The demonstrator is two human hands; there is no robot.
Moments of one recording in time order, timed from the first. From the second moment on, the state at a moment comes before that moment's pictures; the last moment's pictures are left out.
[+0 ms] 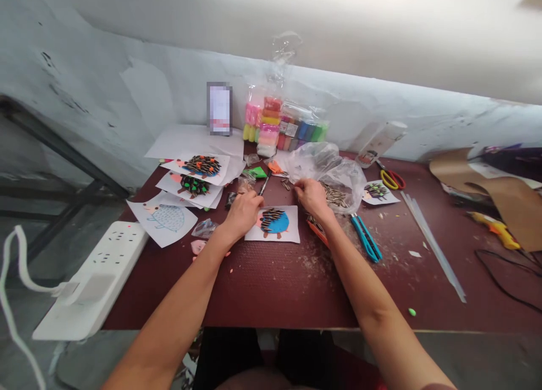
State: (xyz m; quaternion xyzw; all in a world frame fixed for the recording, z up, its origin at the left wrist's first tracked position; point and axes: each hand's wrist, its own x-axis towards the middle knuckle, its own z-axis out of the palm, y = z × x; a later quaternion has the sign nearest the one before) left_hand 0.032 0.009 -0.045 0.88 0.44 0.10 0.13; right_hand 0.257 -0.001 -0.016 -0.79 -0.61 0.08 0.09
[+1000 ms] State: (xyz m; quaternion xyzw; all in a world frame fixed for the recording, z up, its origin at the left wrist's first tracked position) left_hand 0.031 0.007 -0.046 0.89 0.43 0.10 0.12; right_hand 0.243 -0.021 0.003 -0.76 -0.63 0.08 0.15
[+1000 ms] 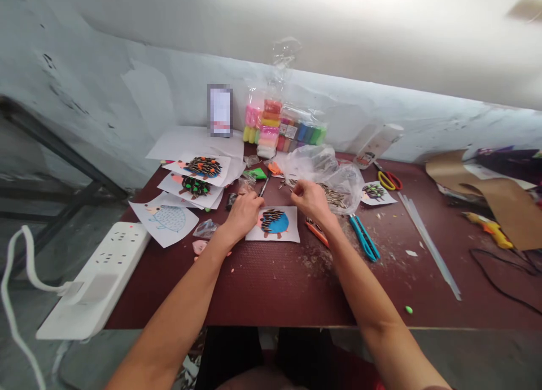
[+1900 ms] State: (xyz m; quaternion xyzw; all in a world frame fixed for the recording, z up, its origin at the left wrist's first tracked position) left_hand 0.031 0.007 -0.047 0.89 0.44 0.11 0.11; right_hand 0.227 -0.086 -0.014 -0.67 -0.61 0.26 0.33
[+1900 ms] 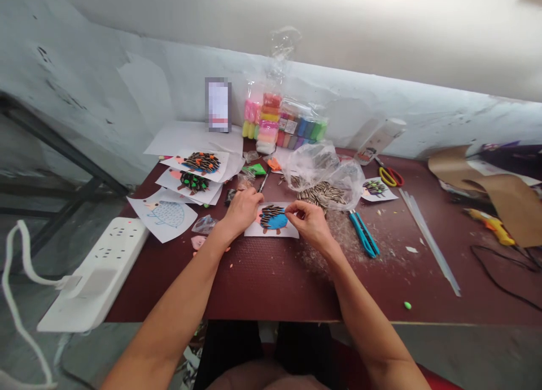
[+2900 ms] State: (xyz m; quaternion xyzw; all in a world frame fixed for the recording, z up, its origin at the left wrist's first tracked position) left_hand 0.032 0.008 -0.048 0.88 0.44 0.12 0.12; right_hand 0.201 -0.089 -0.037 -0.66 -0.68 0.14 0.27
